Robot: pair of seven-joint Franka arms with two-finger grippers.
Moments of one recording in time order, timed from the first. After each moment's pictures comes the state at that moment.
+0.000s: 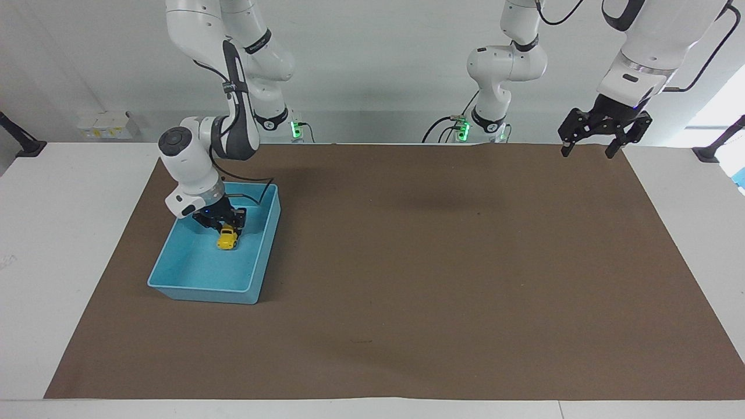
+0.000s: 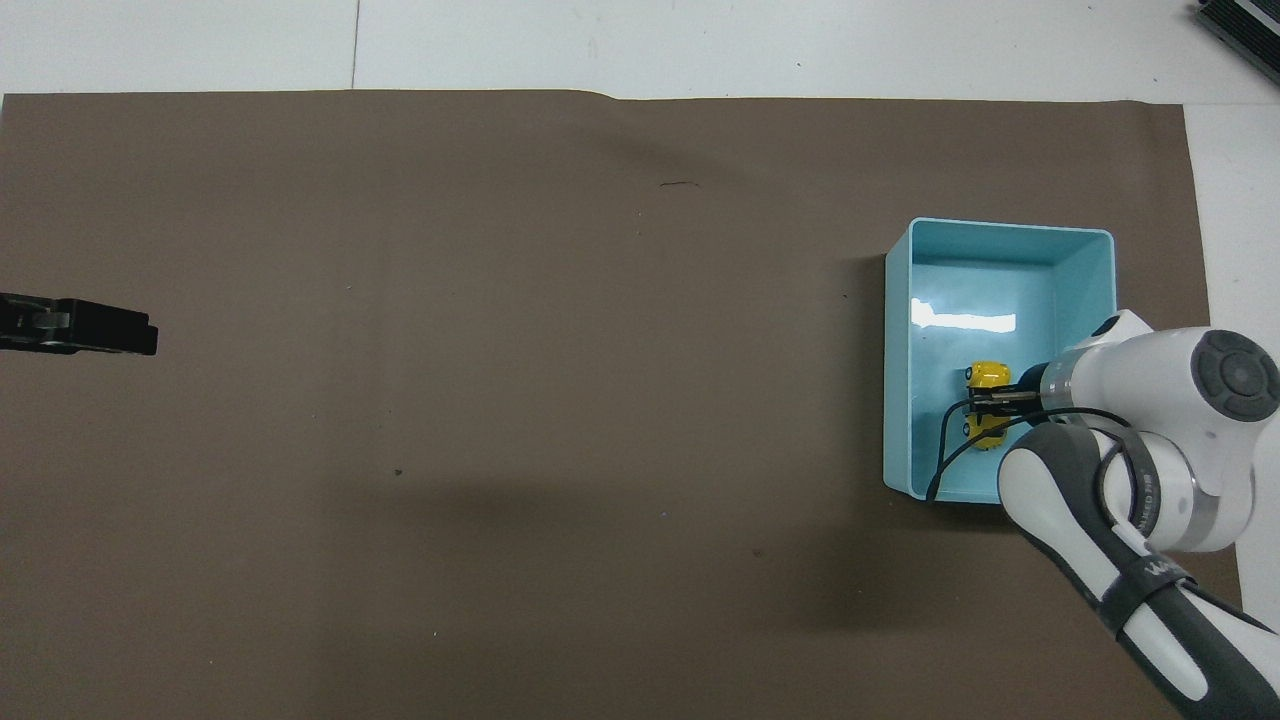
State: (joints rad) left arm -0.06 -0.09 -0.01 -1.65 -0.01 1.63 0.03; right arm -0.32 0.11 0.25 -2.31 -0.01 2.43 -0.05
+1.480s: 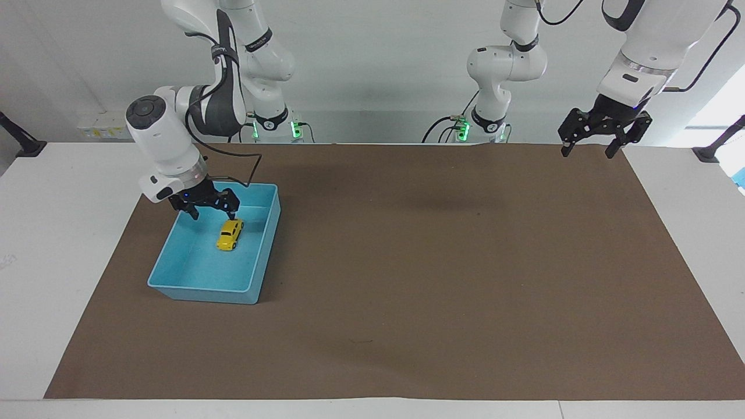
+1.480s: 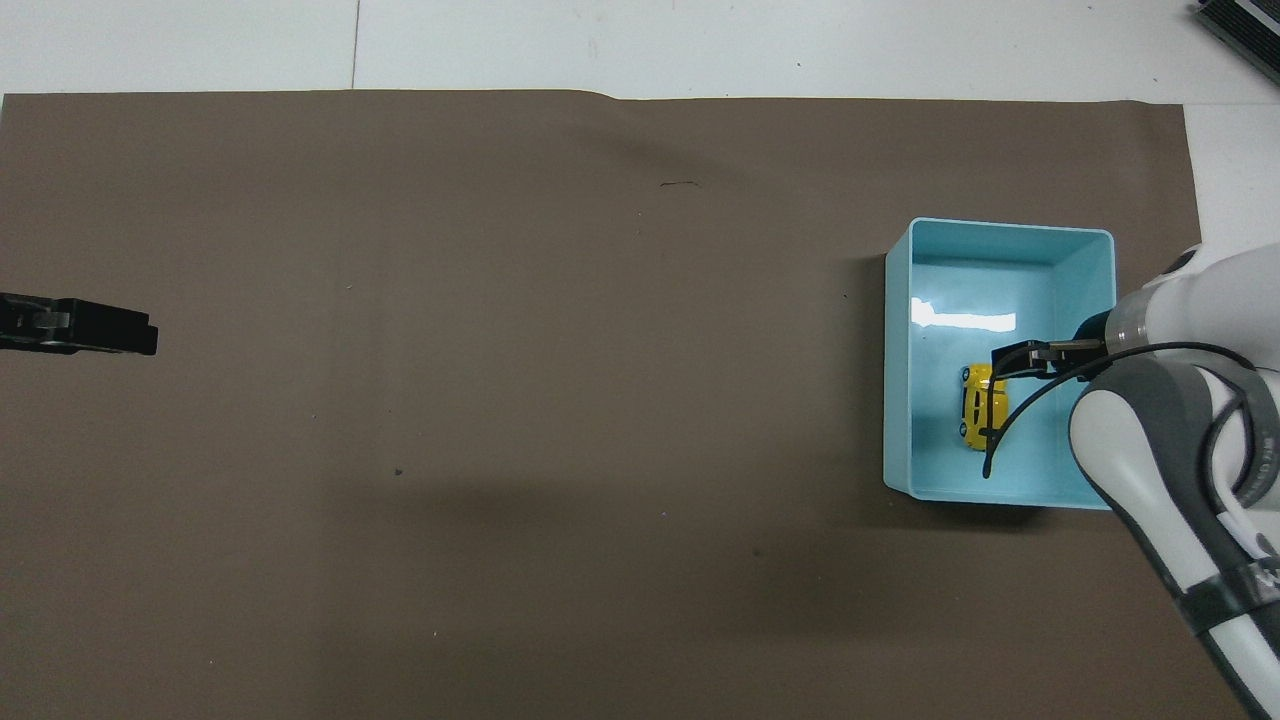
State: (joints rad) left arm -0.06 -0.09 -0.01 -1.65 -0.01 1.63 0.03; right arm -0.32 0.04 0.25 -2.04 -0.01 2.05 -0.03
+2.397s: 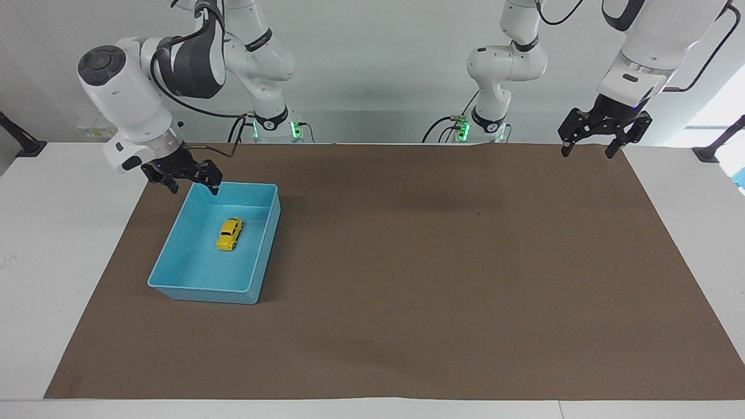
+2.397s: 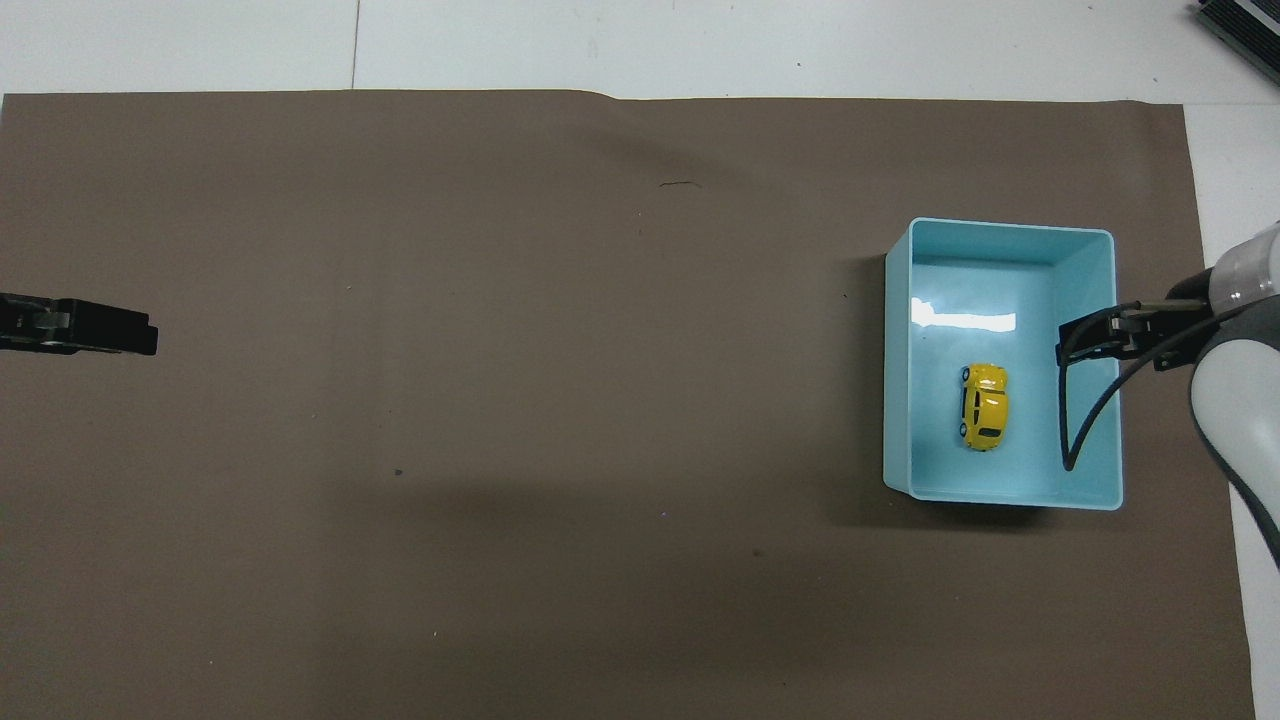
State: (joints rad) left arm -0.06 -0.09 -0.01 -1.65 -0.01 1.63 0.03; right arm -0.32 0.02 0.25 -1.79 -0.01 1.73 0.00
